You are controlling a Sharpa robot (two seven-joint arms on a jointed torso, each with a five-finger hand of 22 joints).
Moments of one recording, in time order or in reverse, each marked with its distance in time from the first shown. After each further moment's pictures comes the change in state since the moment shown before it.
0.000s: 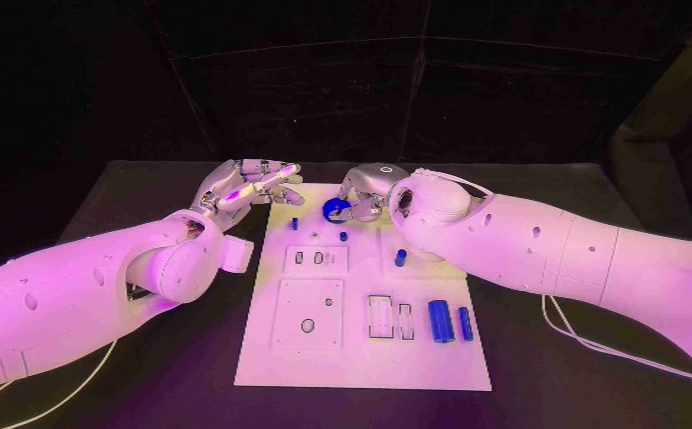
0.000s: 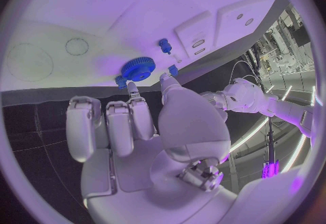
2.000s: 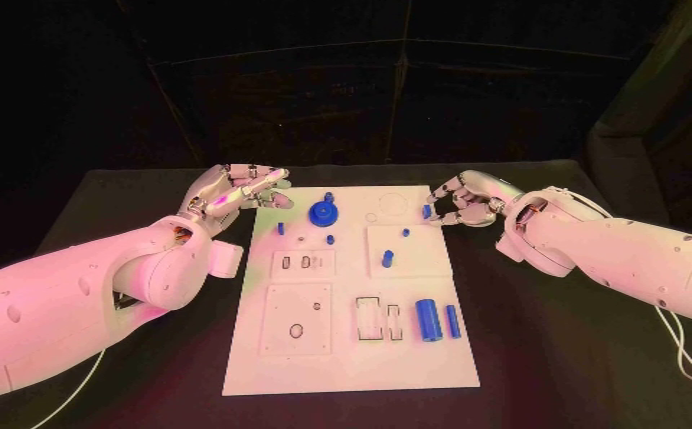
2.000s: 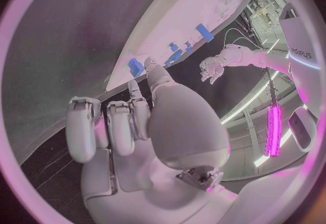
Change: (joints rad) left arm 0.000 0.016 0.000 -0.024 0.000 0.010 -0.004; left_hand 0.004 0.004 0.004 -0.010 0.000 0.032 -0.015 -0.004 0.000 0.052 -0.013 -0.004 0.001 0.000 0.000 -0.008 0.022 0.000 0.007 -0.007 -0.008 -0.005; right arm -0.075 -0.442 -0.001 0.042 0.449 -0.107 0.415; right_hand 0.250 -0.045 0.008 -0.196 -0.064 0.028 -0.006 0.005 -0.006 -0.017 -0.013 -0.031 0.000 -0.002 -0.013 0.000 0.001 0.000 0.000 -0.008 0.000 0.000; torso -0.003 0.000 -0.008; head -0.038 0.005
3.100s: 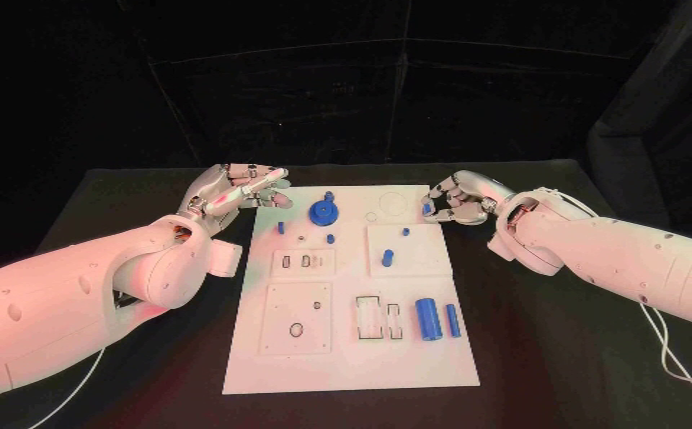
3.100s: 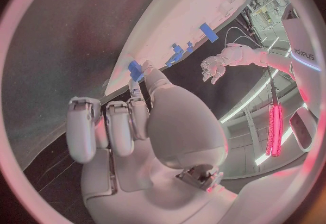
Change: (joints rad) left arm 0.000 0.001 -0.001 -0.007 0.000 0.004 -0.003; left_hand 0.000 0.000 0.000 0.000 0.000 0.000 0.000 0.000 0.000 0.000 0.000 0.000 0.000 0.000 0.000 0.000 0.002 0.000 0.000 0.000 0.000 -0.001; right arm -0.008 0.047 0.000 -0.054 0.024 -0.008 0.016; right_hand 0.016 0.074 0.045 -0.012 -0.058 0.052 -0.002 0.035 0.008 0.013 0.002 0.017 0.004 0.000 0.008 0.004 0.000 0.000 0.000 0.000 0.004 0.000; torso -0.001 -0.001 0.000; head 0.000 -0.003
